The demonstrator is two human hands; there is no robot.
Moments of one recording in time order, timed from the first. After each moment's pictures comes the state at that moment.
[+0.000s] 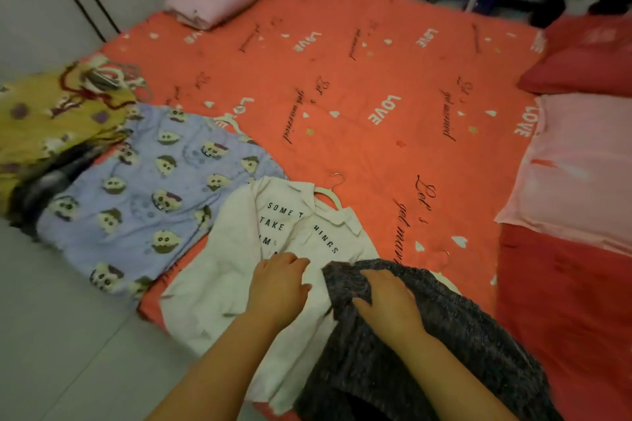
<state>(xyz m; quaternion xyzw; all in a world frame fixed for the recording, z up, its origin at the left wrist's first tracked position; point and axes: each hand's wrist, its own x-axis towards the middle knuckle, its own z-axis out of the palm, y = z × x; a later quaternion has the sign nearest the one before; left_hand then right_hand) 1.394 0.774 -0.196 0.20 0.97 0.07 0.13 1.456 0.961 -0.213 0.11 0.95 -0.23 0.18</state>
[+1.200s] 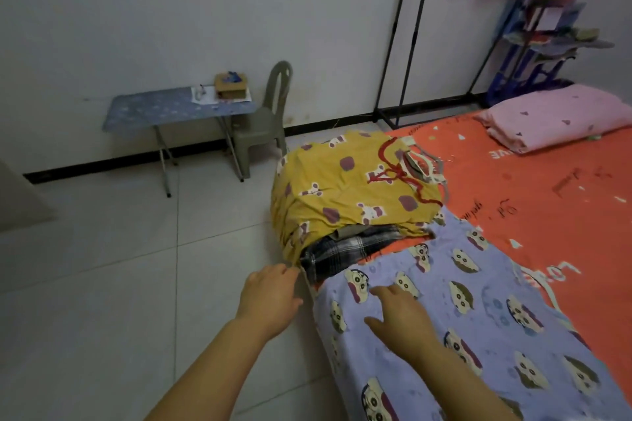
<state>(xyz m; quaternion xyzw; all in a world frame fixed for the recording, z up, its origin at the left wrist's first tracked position) 1.229 0.083 -0.123 -0.16 0.98 0.08 0.08 1.139 0.290 -0.149 -0.27 0.94 -0.09 0.18</state>
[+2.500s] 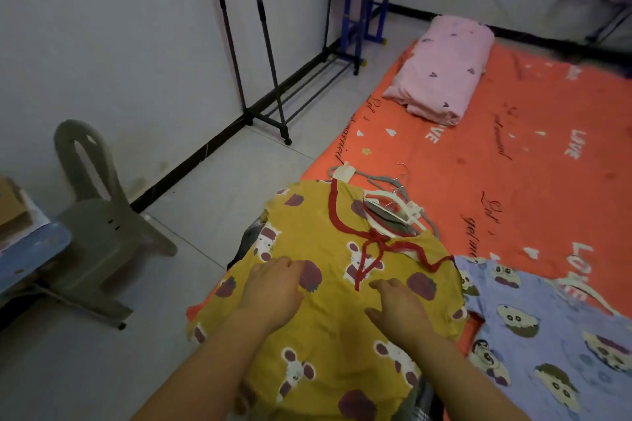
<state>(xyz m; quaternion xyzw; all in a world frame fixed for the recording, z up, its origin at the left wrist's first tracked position) 0.626 -0.145 -0.179 0.20 0.96 0.04 0.17 0.686 0.067 -0.221 0.08 0.96 -0.17 0.20</state>
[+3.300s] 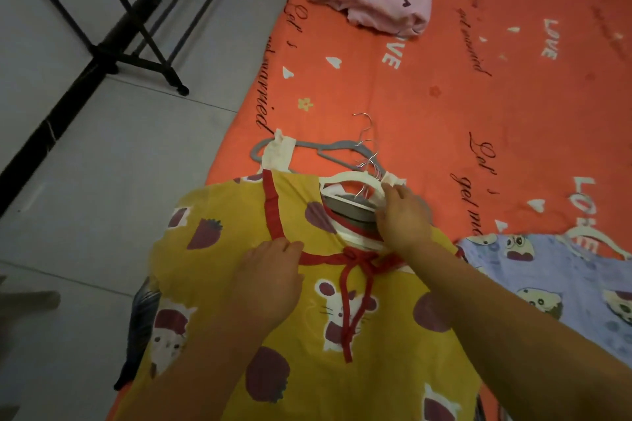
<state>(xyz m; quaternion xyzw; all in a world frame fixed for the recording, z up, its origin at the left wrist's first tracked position) 0.423 -0.038 -0.348 0.32 0.92 0.08 0.21 0.456 0.197 -0.377 0.28 0.94 -0.13 0.10</state>
